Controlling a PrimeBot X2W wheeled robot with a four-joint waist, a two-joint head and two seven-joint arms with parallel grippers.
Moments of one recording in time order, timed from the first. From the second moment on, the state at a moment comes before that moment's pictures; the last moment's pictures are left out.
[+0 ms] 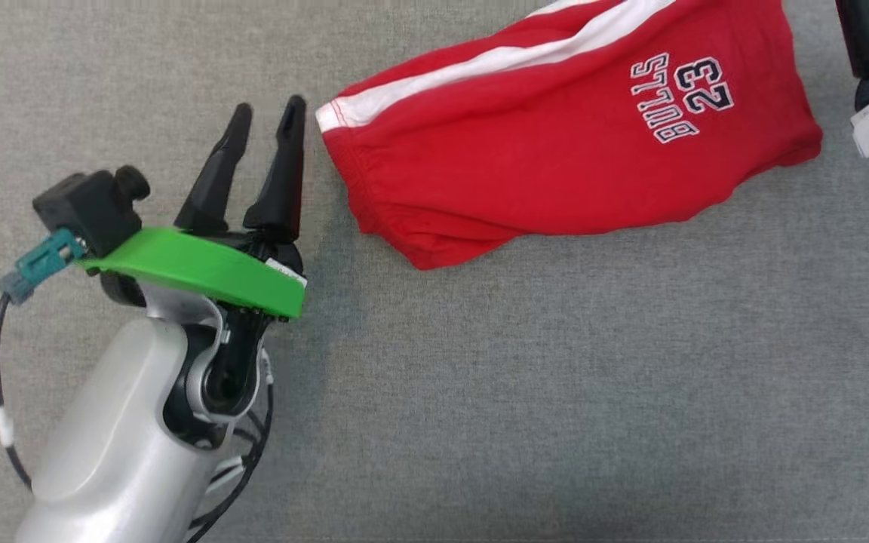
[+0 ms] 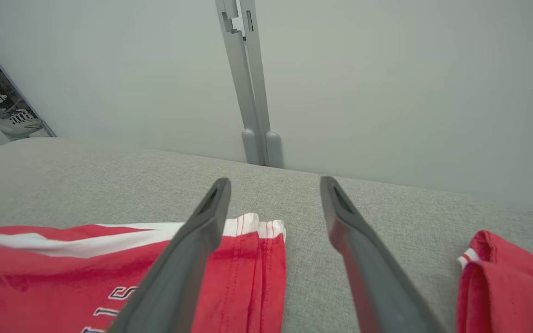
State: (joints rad) left arm -0.57 0.30 -0.51 0.03 -1.04 0.12 -0.11; right arm -0.97 -0.75 0.68 0.43 0.95 0.13 -0.26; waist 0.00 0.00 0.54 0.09
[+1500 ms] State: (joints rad) left arm -0.13 0.05 -0.43 0.04 -0.11 0.22 -0.26; right arm -0.76 -0.58 0.39 0.78 0.85 0.13 0.09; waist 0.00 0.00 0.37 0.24
